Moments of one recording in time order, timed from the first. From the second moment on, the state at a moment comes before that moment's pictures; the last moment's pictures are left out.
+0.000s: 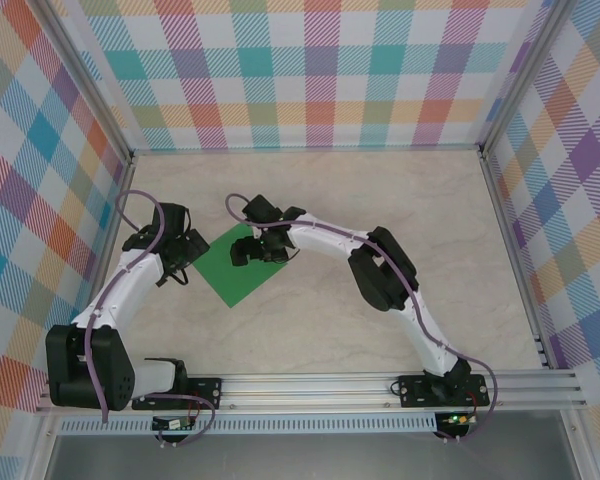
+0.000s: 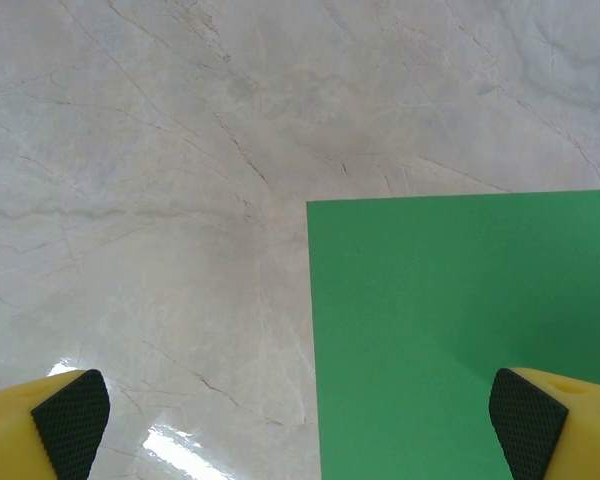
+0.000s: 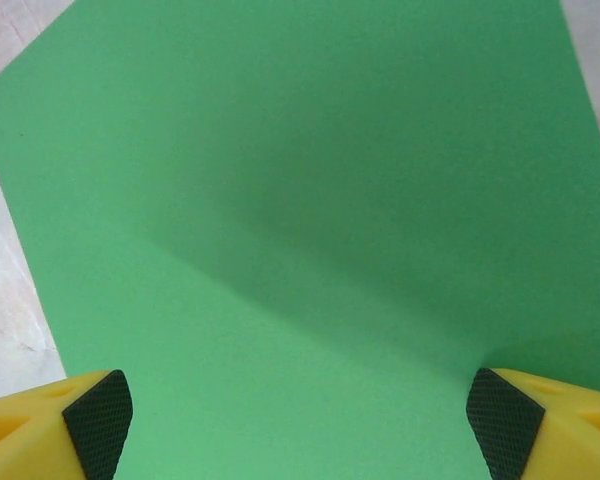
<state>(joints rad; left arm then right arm) -0.06 1.27 0.90 -0.74 -0.20 -0.75 0.87 2.35 1.92 -0.65 -0.22 0.58</state>
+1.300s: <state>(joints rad) -0.06 1.31 0.89 -0.76 -0.09 -0.76 0.65 2.30 1.87 -0.87 0.03 0.55</state>
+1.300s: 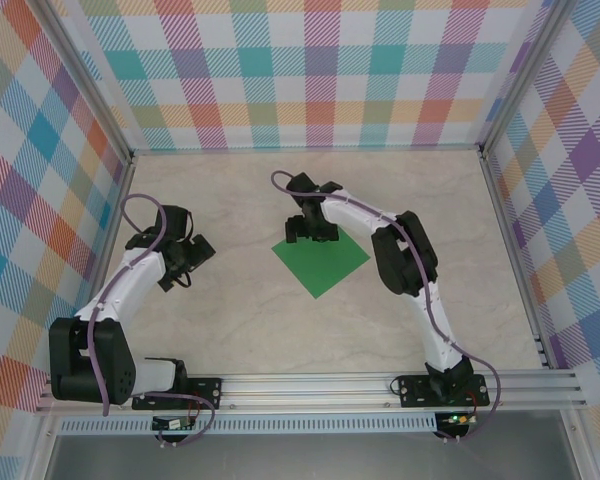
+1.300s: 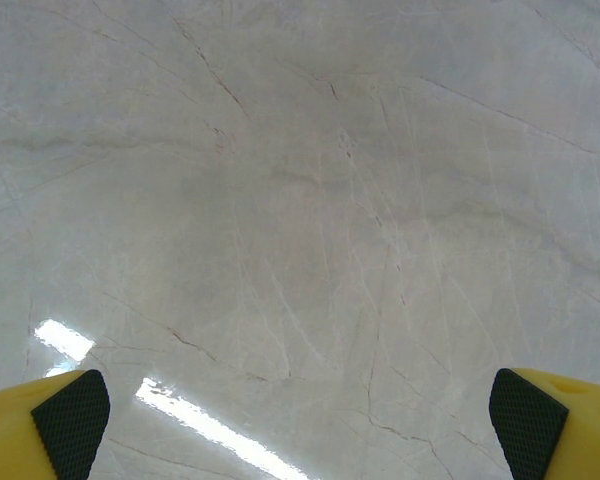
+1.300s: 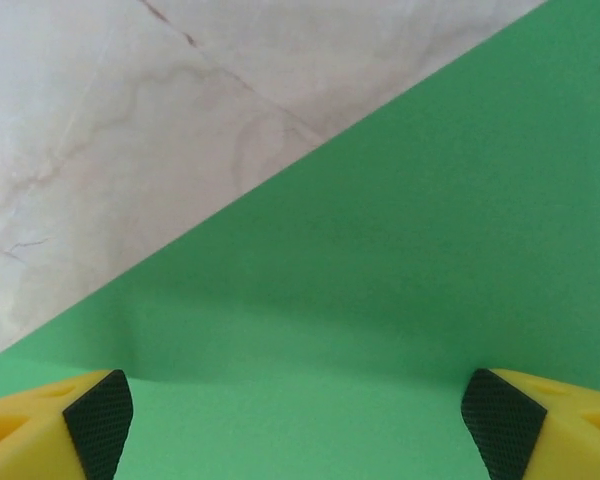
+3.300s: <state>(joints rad) -0.07 1.43 0.85 -0.68 0.07 -0.76 0.65 2.05 1.41 -0.98 -0.04 0.79</state>
